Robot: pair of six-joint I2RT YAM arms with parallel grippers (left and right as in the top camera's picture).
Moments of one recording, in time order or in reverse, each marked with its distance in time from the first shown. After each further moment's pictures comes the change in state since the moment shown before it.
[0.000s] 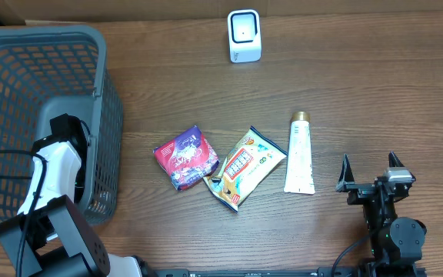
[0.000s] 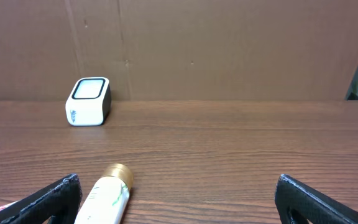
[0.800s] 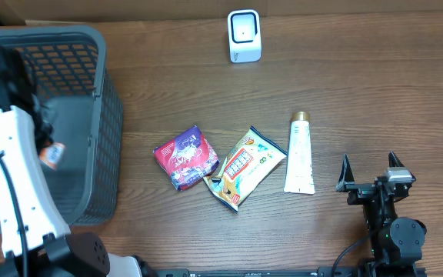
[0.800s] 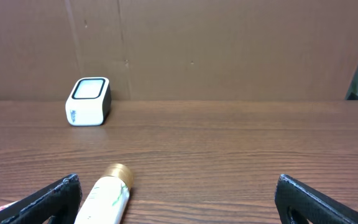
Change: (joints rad) left arm 0.000 0.002 0.829 -0.528 -0.035 0.097; right arm 0.000 0.000 0.000 0.001 0.000 0.000
